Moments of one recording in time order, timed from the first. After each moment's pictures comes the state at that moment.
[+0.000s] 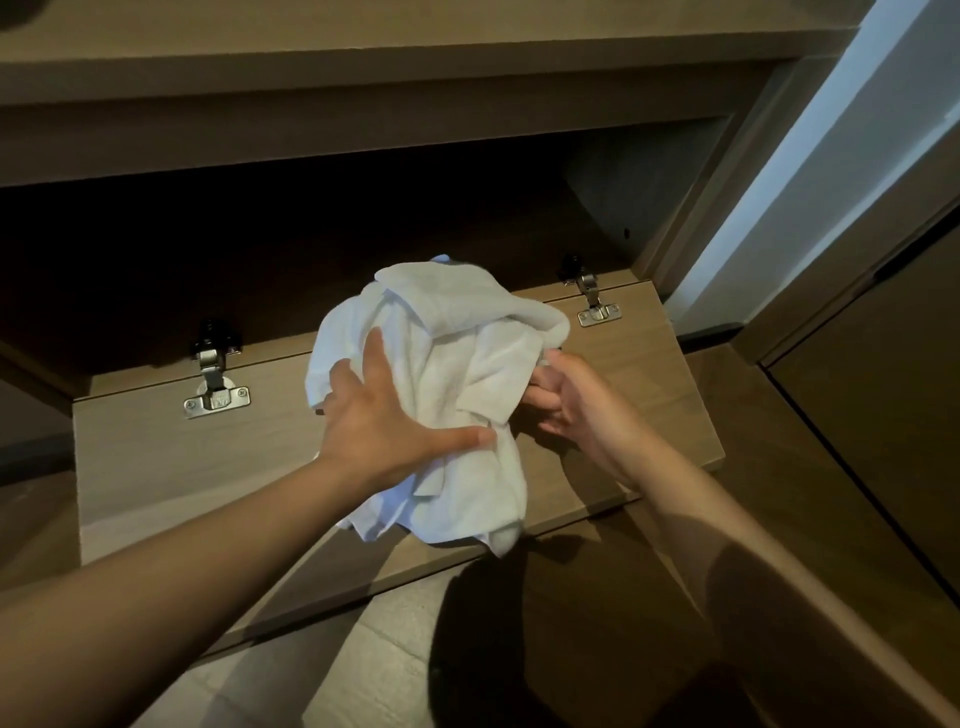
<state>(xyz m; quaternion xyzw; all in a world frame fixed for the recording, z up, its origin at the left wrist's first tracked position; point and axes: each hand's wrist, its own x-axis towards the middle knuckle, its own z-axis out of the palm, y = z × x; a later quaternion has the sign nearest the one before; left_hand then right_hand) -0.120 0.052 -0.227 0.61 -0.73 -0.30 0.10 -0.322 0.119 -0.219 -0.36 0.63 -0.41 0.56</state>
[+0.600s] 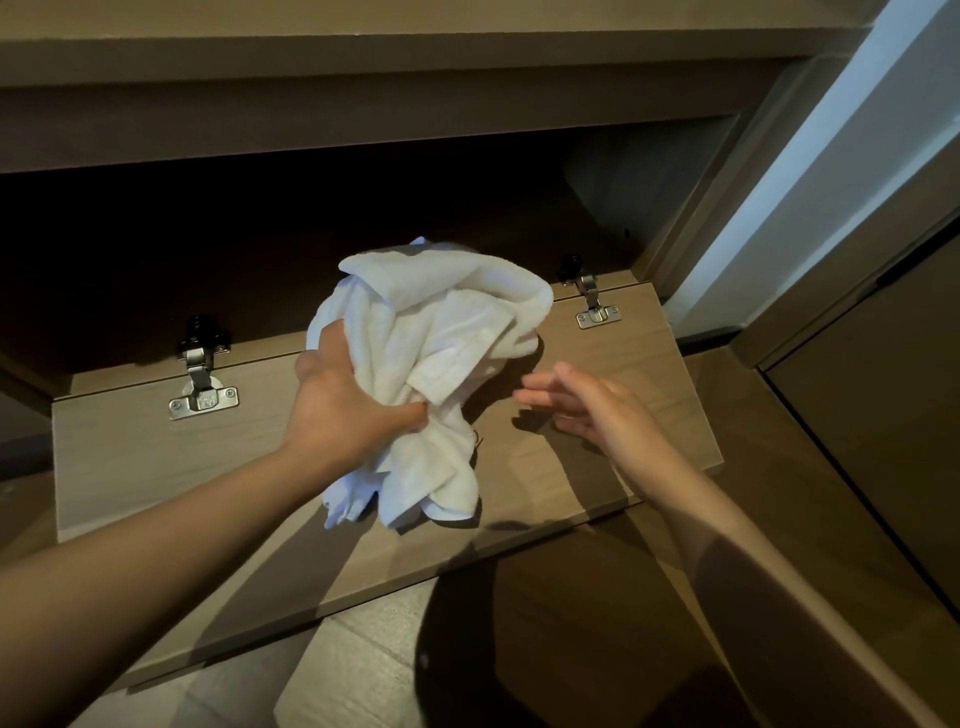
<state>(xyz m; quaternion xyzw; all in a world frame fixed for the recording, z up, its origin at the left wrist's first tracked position) -0.105 0.022 -0.242 0.60 -0.70 -0.31 0.22 -0.334 0.132 -0.214 -0.43 0.66 -0.38 0.48</state>
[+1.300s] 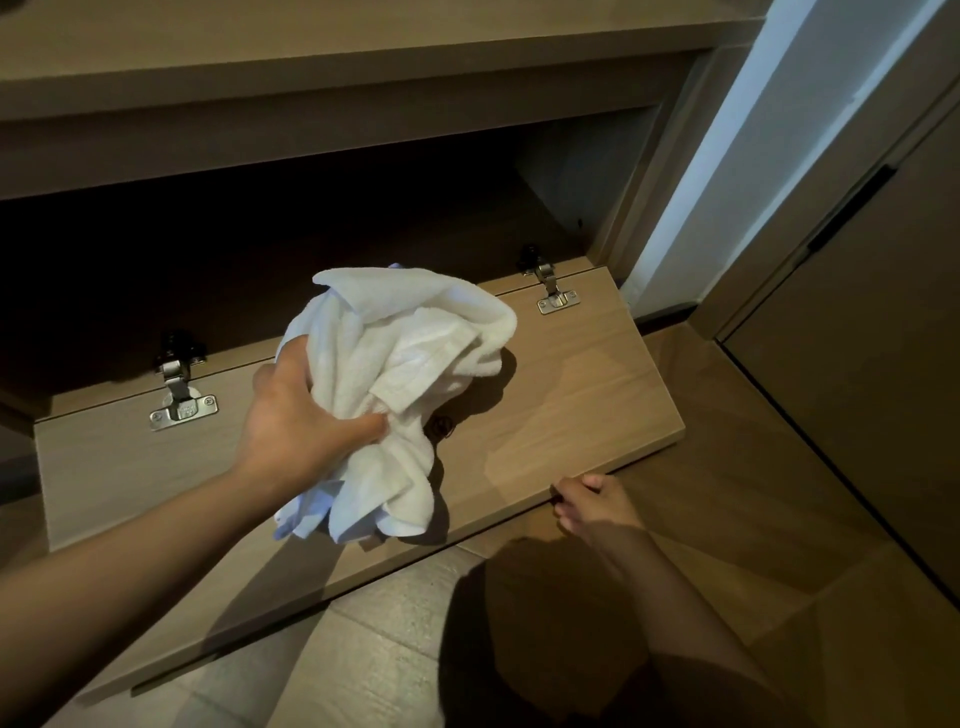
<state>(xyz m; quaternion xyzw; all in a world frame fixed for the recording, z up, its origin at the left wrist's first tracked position) -0.084 0.043 -0.227 0.56 -0.74 -0.30 0.21 -0.327 0.212 -0.303 -0.04 0.77 -0.41 0.49</state>
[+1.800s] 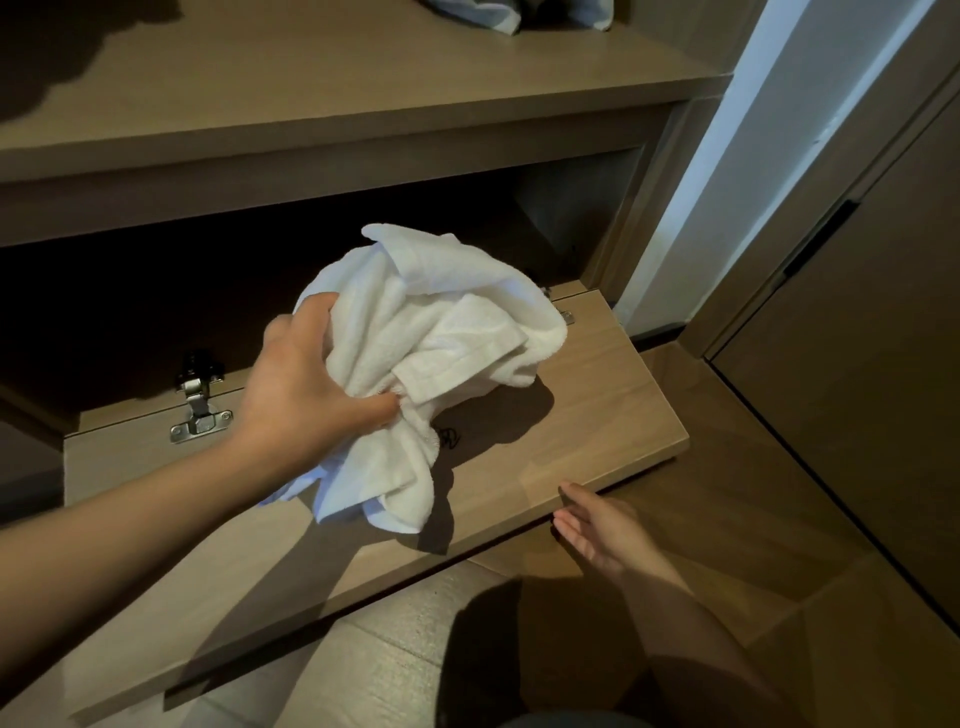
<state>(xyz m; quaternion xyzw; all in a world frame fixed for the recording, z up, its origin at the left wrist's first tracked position) -0.090 0.043 -0.167 0.50 -0.79 -0.24 0.26 -0.329 0.221 -0.288 0.09 0.63 -0.55 0.54</state>
